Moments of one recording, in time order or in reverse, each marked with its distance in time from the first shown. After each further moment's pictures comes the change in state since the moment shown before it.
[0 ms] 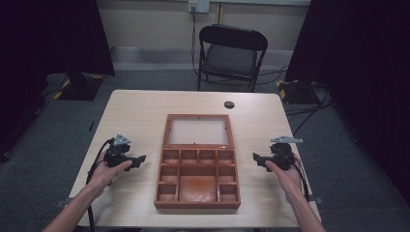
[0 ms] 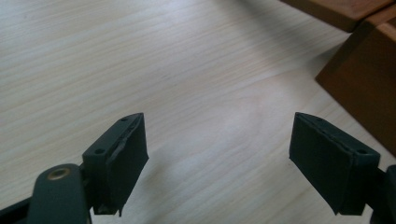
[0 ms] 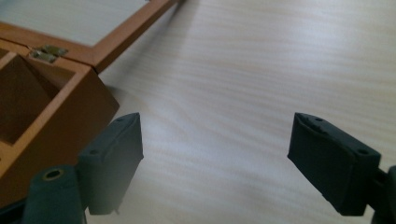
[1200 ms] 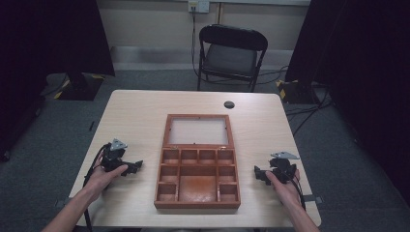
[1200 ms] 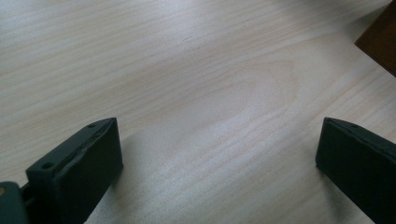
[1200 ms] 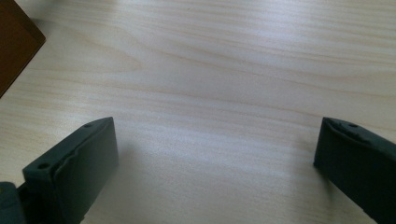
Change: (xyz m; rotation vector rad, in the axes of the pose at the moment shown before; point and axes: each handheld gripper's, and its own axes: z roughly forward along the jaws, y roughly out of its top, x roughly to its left) left arm 0.014 -0.026 0.008 0.001 0.030 -0.023; right arm 0.001 -0.056 0.017 0.039 -0.153 0.056
